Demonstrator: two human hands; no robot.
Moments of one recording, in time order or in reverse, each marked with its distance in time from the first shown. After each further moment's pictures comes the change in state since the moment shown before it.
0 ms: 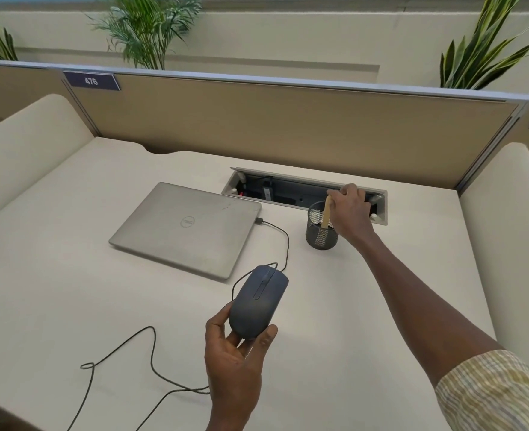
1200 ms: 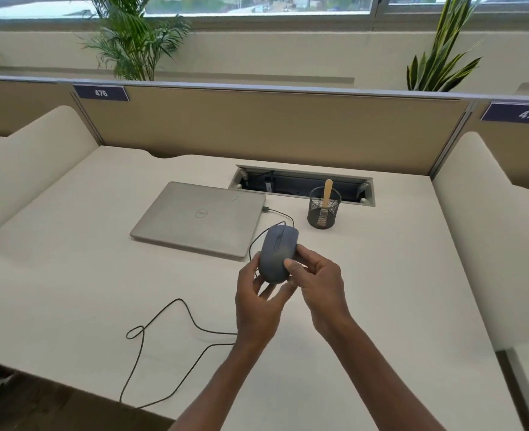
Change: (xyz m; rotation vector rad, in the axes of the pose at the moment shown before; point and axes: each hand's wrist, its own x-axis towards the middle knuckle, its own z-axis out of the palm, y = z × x) left_hand 0.009 0.008 -0.038 0.139 -0.287 0.107; right_hand -0.268 -0.152 -0.065 1.229 -0.101 0.396
